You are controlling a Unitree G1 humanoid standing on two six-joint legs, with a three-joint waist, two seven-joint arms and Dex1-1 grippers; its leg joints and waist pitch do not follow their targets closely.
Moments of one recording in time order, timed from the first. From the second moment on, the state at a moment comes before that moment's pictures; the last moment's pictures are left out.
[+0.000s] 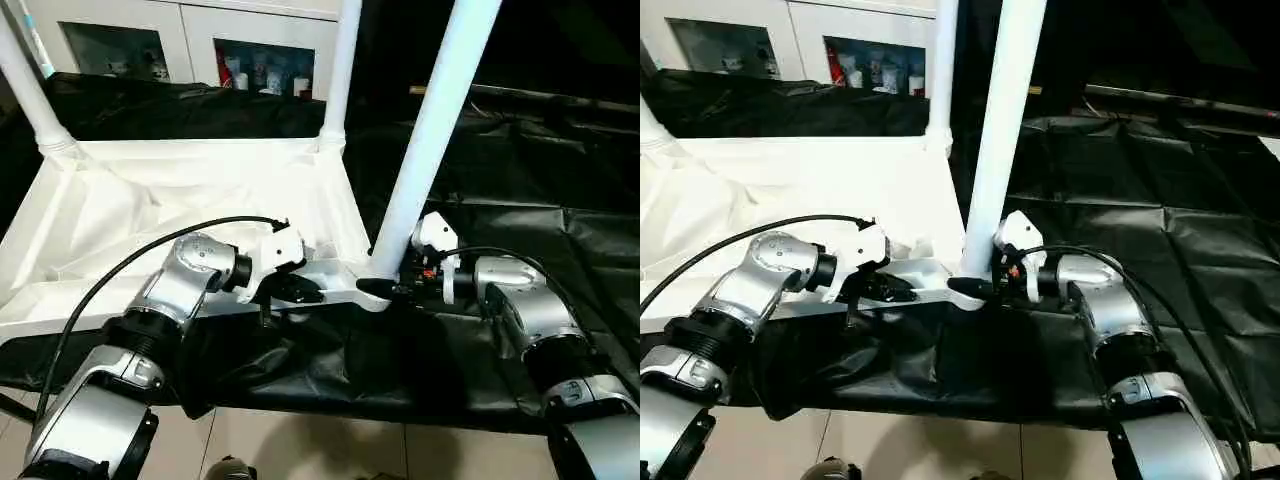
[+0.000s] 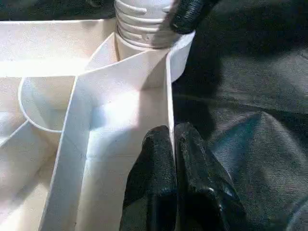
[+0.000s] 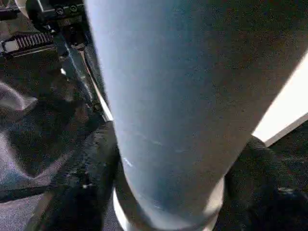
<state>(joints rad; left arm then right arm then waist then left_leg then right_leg) -0.68 0.35 -0.30 0.69 0.05 0.04 -1.25 -0.59 -0.34 0.12 0.70 0.12 0.00 1.16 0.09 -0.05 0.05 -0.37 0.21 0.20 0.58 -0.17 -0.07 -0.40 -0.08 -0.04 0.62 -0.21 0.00</state>
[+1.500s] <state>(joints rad) -0.73 0.27 -0.26 0.77 0.09 0.09 -1.04 -0.60 -0.26 0.07 0.82 0.07 -0.02 0.83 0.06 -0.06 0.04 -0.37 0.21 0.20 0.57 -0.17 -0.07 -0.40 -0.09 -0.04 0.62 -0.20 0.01</state>
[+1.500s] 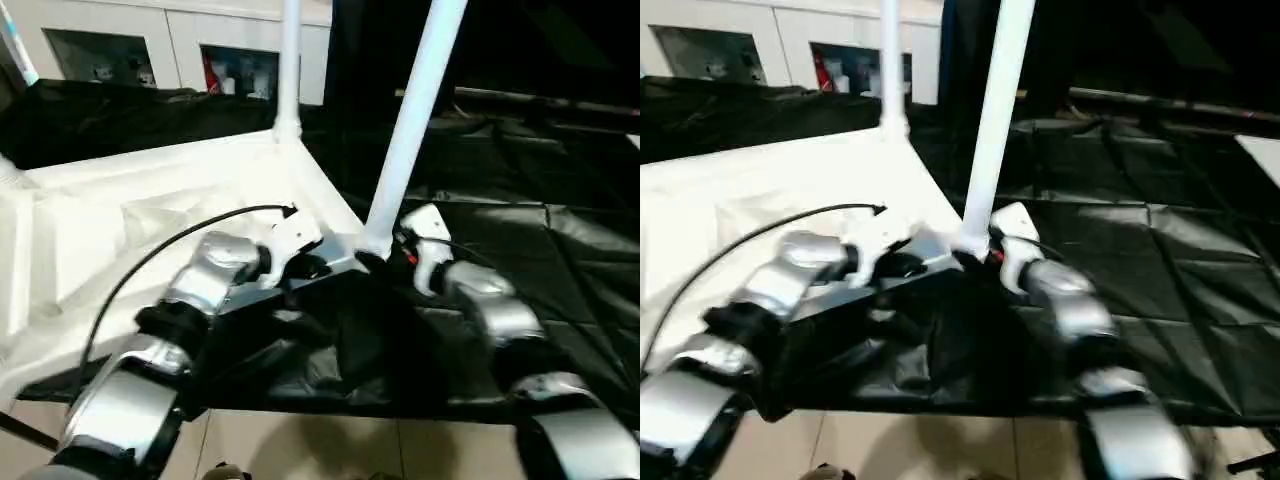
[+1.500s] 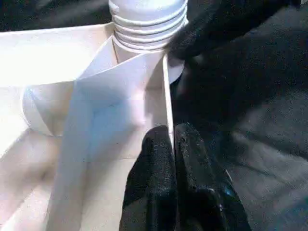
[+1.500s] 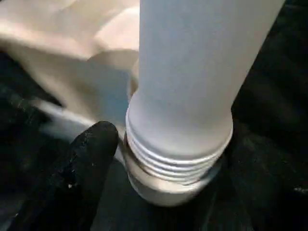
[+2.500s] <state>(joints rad) -0.70 0.28 -0.27 0.74 0.07 0.11 -1.10 -0.55 -0.24 0.06 0.68 0.11 0.12 0.85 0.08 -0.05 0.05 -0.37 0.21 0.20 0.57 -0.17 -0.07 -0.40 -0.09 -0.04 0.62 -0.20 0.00</state>
